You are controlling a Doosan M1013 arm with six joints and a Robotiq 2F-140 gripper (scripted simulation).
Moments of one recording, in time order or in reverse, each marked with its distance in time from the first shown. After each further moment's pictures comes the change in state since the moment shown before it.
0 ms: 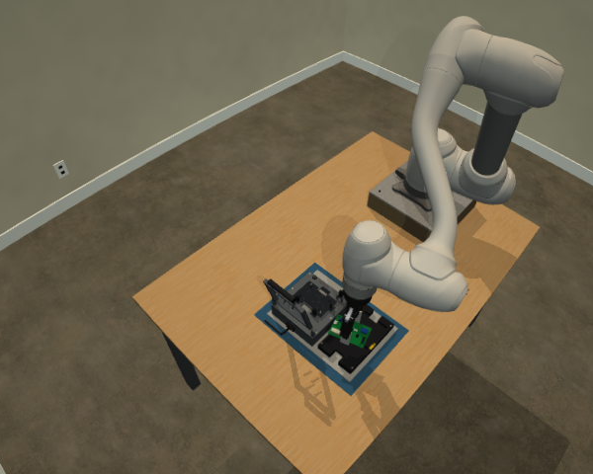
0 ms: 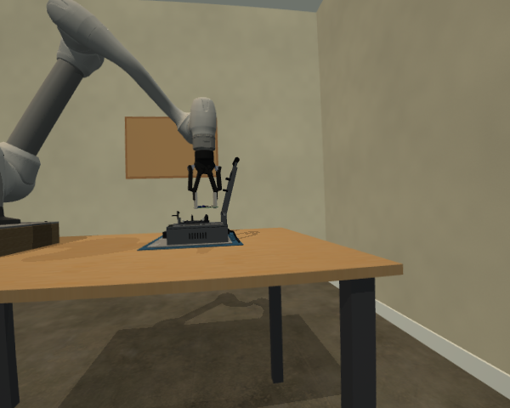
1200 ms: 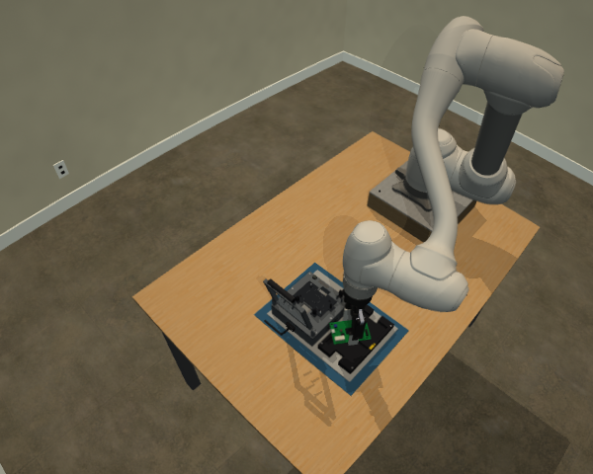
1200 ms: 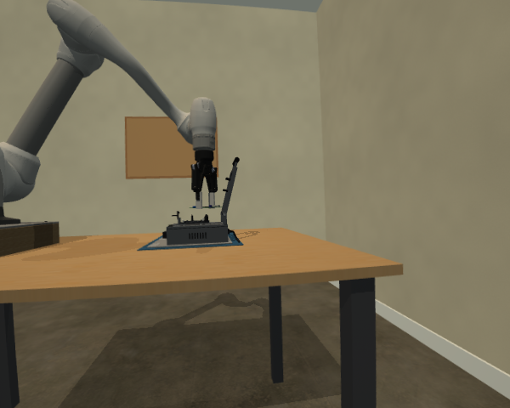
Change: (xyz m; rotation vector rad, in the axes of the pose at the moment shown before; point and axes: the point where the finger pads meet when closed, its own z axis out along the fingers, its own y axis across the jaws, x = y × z) arm 0.000 0.000 0.000 0.001 -0.003 -0.613
